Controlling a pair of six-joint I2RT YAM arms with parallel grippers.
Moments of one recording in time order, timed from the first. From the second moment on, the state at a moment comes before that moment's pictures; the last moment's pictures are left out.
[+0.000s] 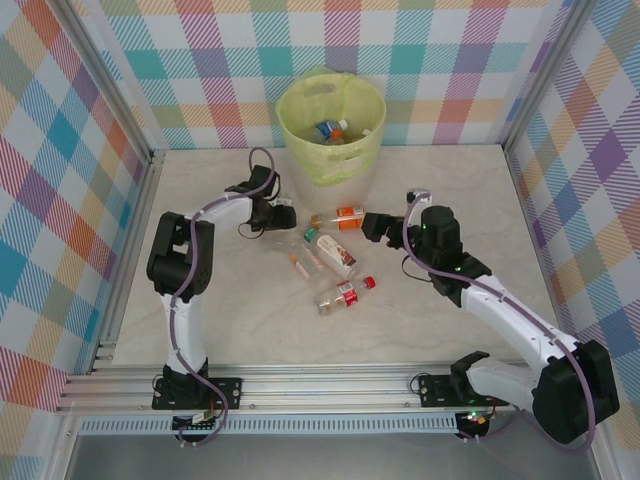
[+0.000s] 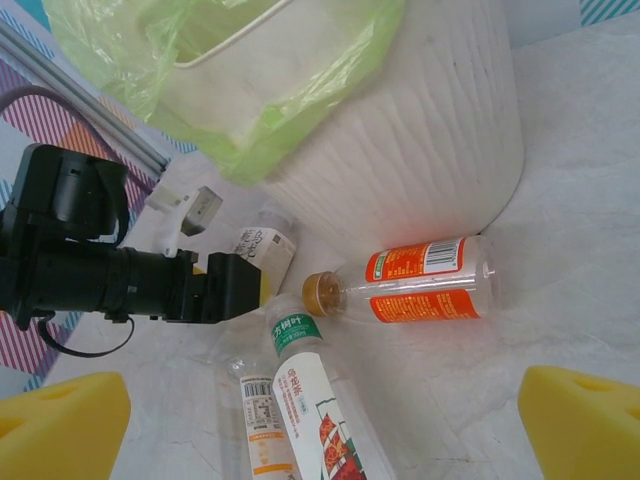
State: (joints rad) left arm -0.30 2.05 1.46 -0.52 0.08 -0.33; right arm 0.47 1.11 0.72 0.03 -0.10 0.53
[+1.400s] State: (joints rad) left arm -0.32 1.74 1.60 0.31 -0.01 -0.50; right arm 0.47 1.15 0.75 0.05 -0.15 0.54
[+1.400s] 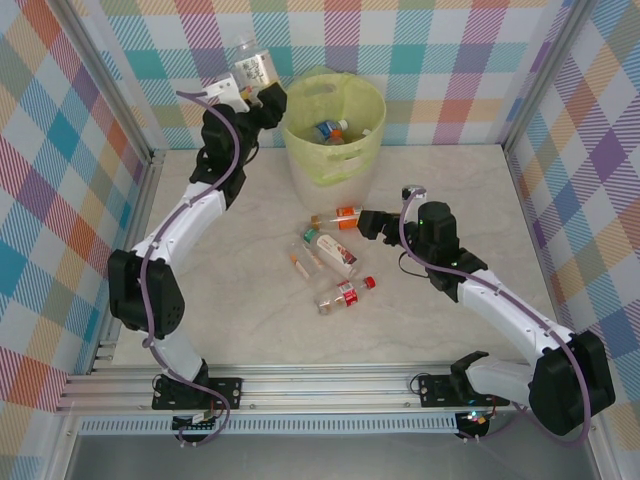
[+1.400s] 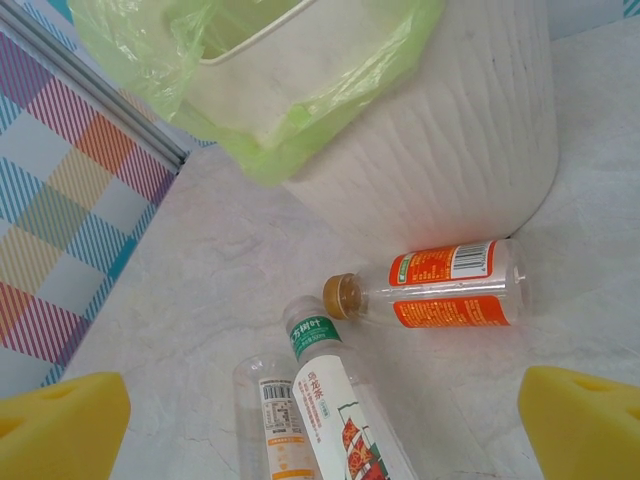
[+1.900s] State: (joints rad) left arm -0.38 1.85 1.81 0.12 0.09 -0.34; right arm 0.47 1.15 0.75 0.05 -0.15 0.54
